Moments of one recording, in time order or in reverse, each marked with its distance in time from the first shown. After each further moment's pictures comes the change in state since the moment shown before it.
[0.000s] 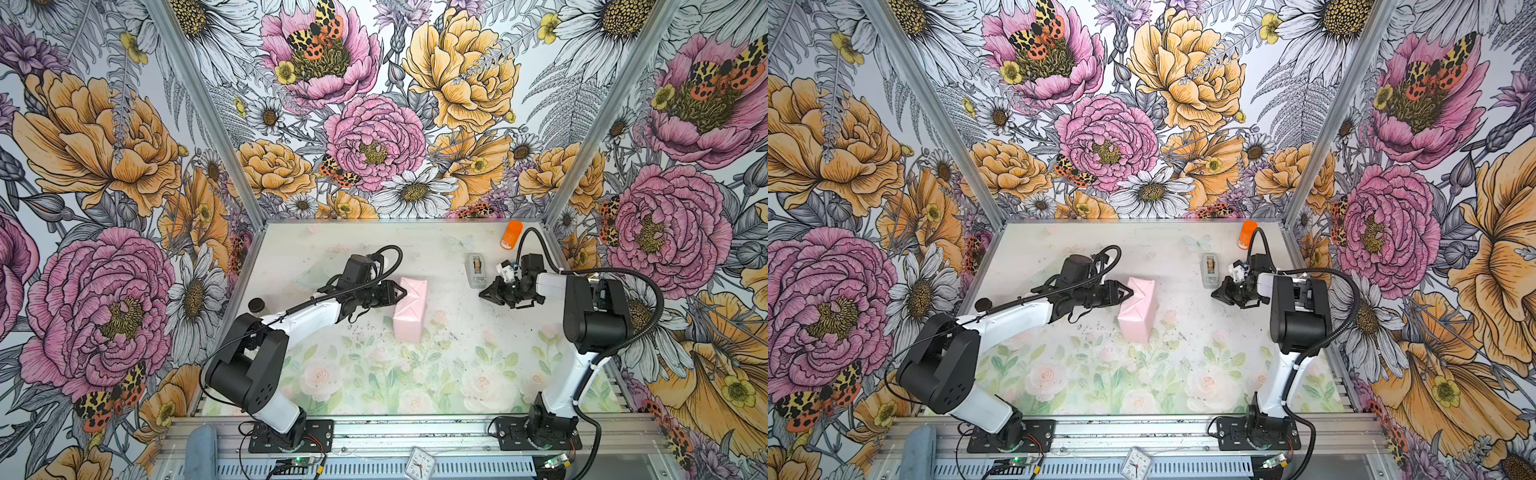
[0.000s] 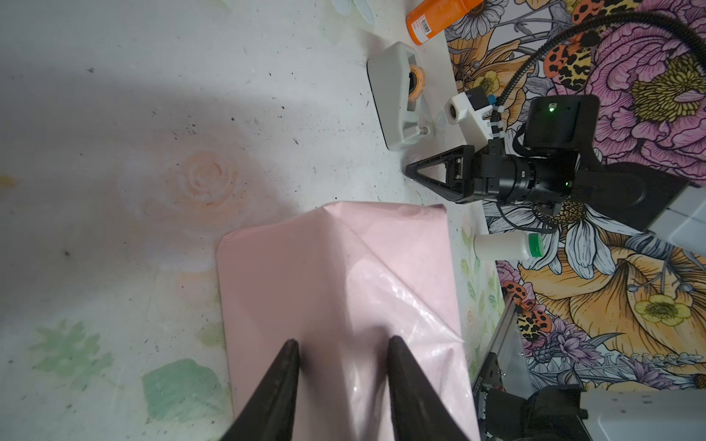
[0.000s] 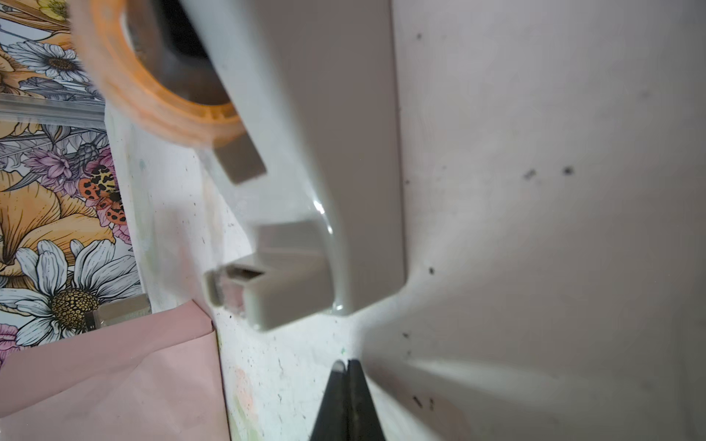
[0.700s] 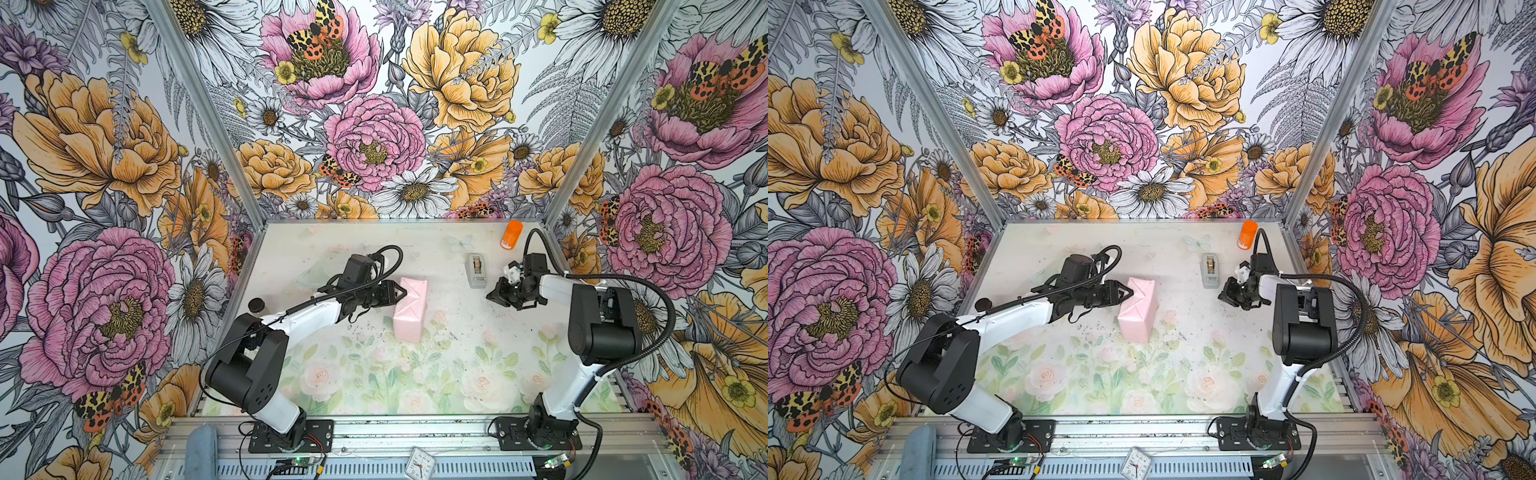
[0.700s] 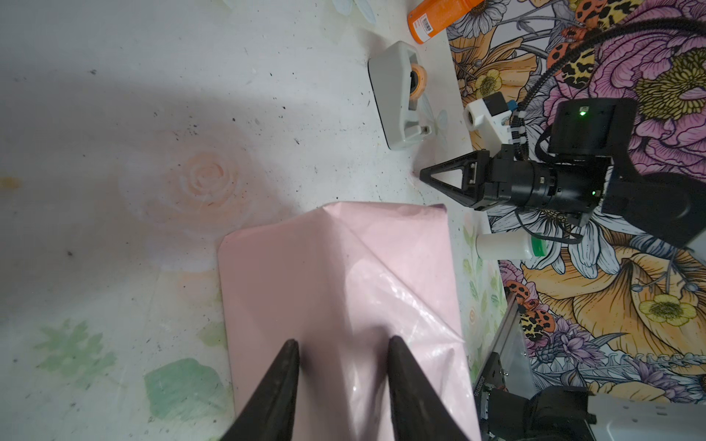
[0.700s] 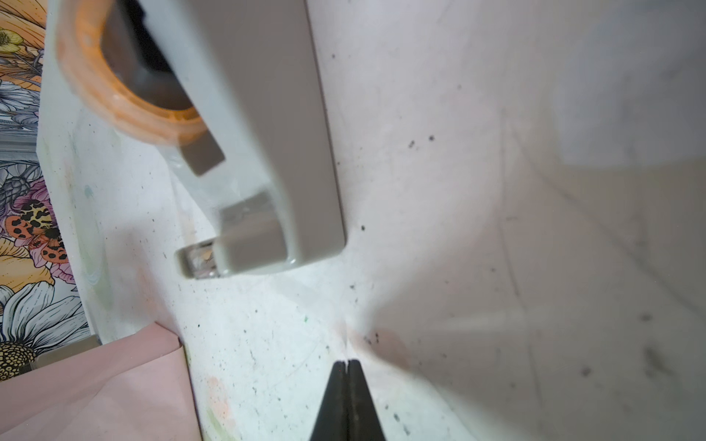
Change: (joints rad) left arm -0.003 0.000 0.006 -0.011 -0.004 0.003; right arm 0.014 -0.123 -0.041 -0.056 0.157 0.044
